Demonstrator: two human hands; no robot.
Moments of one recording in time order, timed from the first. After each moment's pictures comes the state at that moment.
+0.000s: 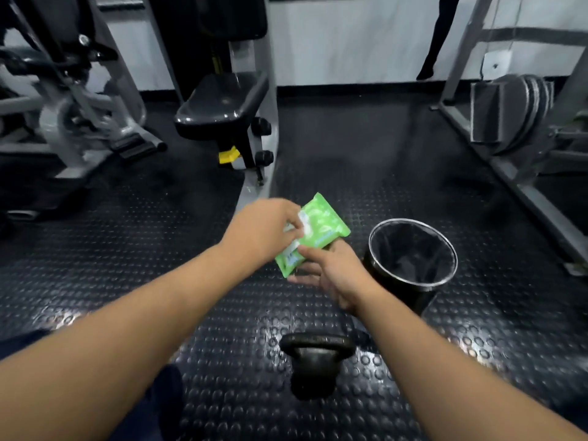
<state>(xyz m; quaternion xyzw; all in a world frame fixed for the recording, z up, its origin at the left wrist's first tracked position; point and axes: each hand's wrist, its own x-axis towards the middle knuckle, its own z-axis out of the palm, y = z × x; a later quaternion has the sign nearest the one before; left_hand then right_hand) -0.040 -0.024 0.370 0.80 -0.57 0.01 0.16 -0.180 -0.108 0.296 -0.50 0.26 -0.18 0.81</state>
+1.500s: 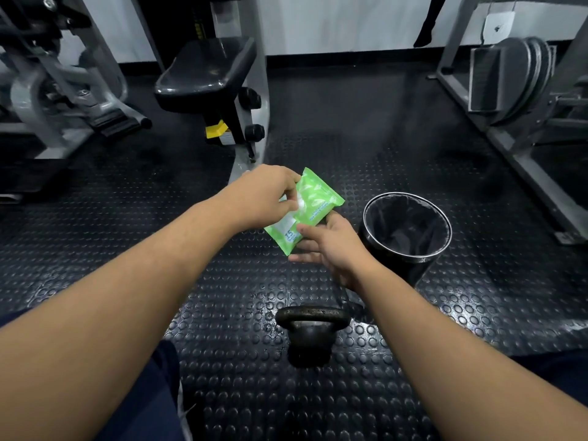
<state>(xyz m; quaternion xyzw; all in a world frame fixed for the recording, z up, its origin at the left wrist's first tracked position) -0.033 -0.045 0.382 0.77 -0.62 -0.07 0.12 -0.184 -0.115 0.291 -0.50 0.29 -0.18 0.80</state>
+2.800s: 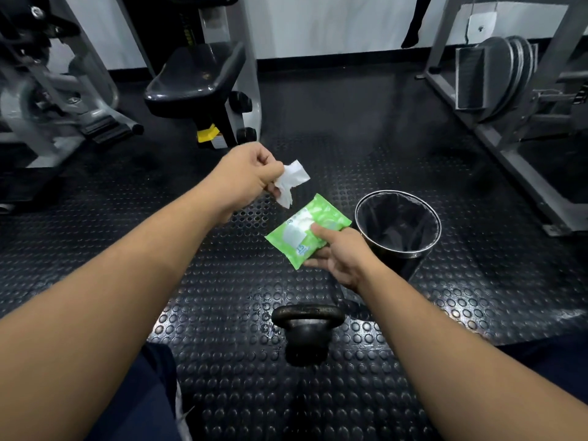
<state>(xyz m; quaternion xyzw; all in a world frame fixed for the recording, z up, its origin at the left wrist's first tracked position) -0.038 -0.042 0.403 0.75 -0.41 -0.27 0.44 -0.203 -0.127 0.273 -0.40 0.39 -0.19 0.81</state>
